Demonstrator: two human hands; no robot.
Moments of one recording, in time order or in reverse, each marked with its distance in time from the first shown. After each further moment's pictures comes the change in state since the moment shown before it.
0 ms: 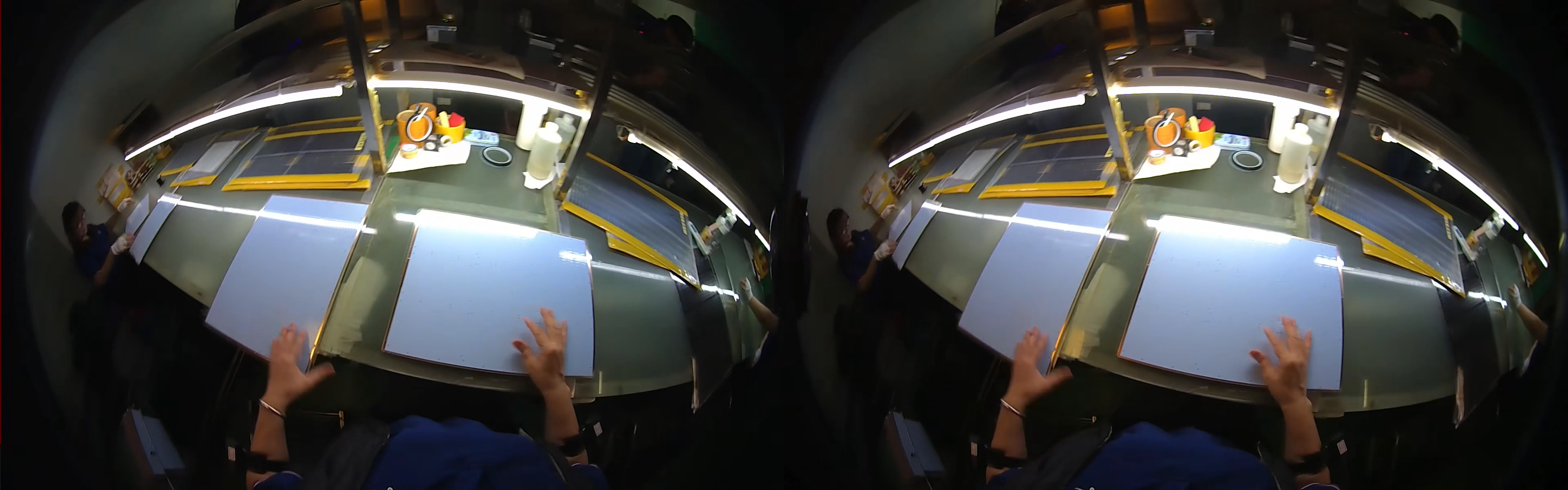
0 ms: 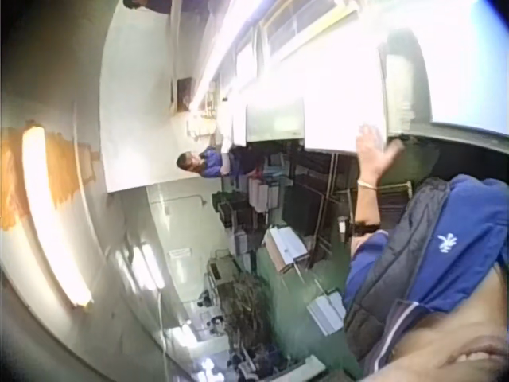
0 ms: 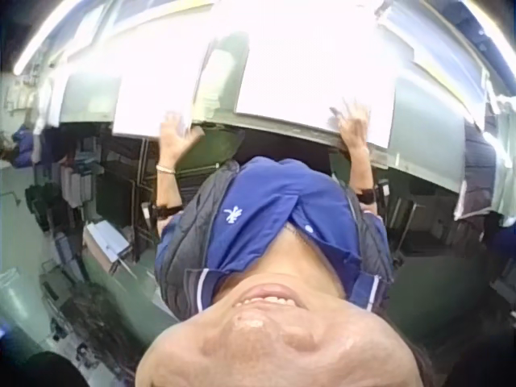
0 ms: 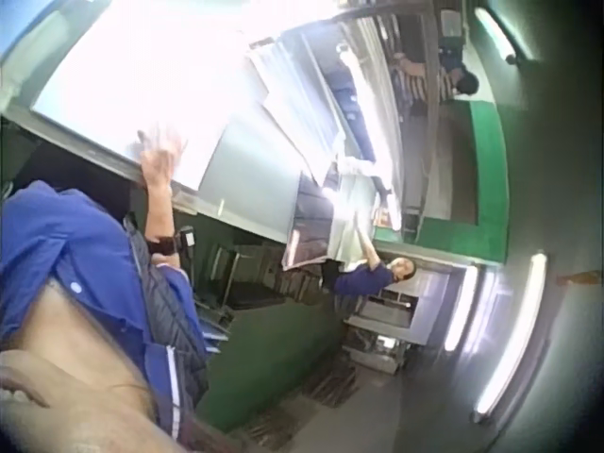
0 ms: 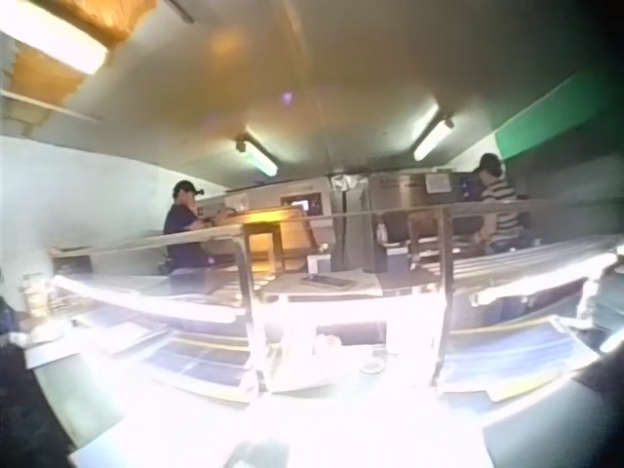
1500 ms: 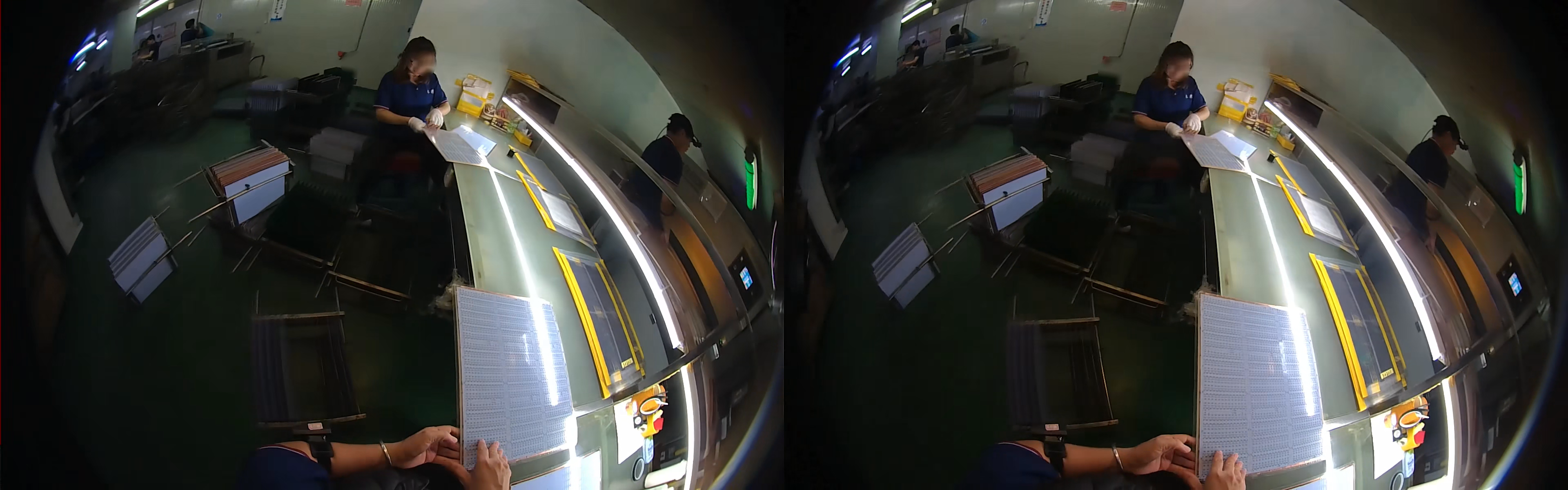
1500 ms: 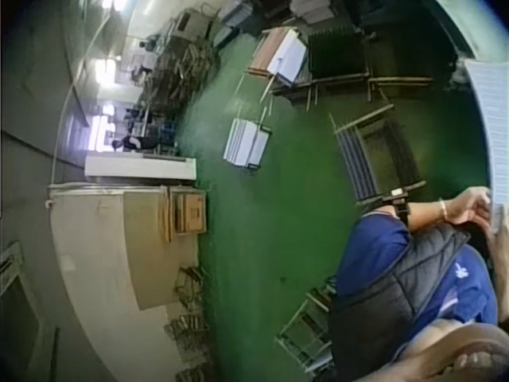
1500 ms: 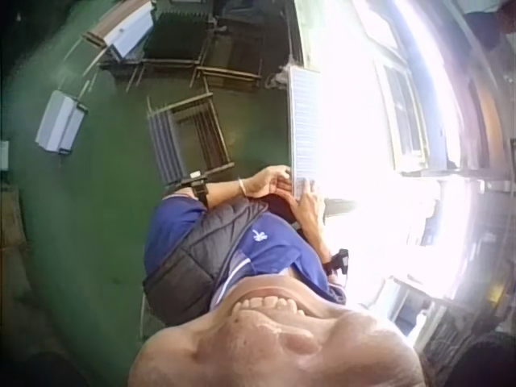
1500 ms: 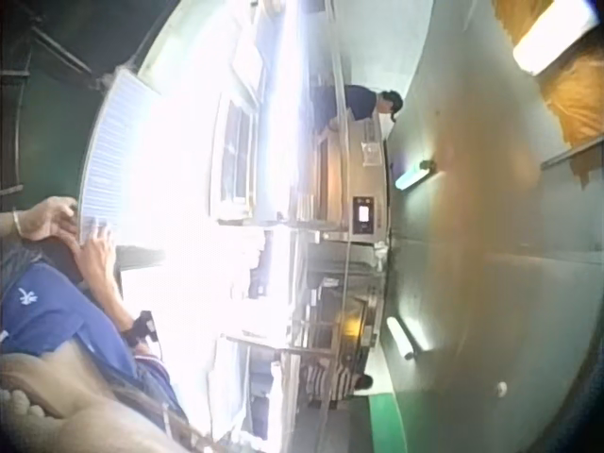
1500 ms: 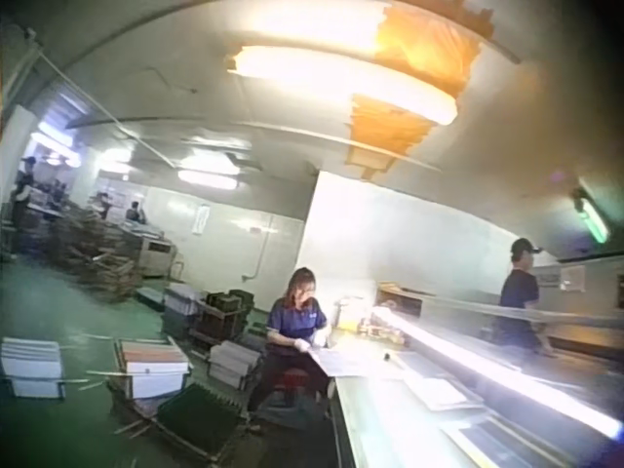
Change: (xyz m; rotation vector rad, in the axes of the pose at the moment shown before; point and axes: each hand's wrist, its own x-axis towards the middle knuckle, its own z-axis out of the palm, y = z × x) left_hand -0.096 0.031 0.044 -2.422 0.239 -0.578; right_hand 0.014 -0.298 0.105 -0.099 -0.720 -0.966
